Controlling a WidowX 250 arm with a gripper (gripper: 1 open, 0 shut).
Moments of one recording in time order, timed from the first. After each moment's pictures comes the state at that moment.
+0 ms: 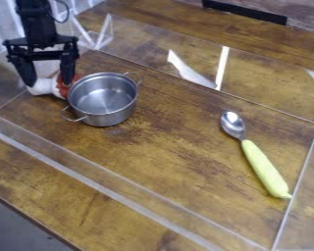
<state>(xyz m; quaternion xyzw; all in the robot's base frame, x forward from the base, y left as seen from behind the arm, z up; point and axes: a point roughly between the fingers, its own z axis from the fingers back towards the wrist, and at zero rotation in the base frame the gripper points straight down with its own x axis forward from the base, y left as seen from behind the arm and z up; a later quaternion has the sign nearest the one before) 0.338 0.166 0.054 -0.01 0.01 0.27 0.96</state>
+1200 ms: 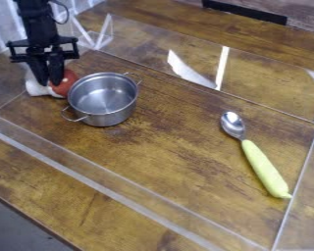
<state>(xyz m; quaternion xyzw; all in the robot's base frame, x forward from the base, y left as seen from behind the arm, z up) 0.345 0.176 0.049 -0.02 0.02 0.26 0.97</state>
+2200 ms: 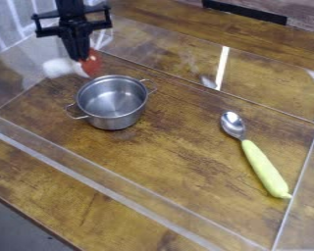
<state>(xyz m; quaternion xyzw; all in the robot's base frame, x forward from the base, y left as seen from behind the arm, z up) 0.371 0.116 0.112 -0.04 -0.01 0.32 0.95</state>
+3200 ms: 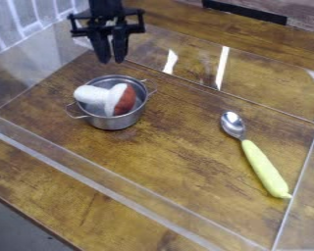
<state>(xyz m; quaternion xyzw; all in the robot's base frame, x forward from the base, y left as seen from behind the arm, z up) 0.386 0.078 0.101 -0.06 0.00 0.17 0.98</state>
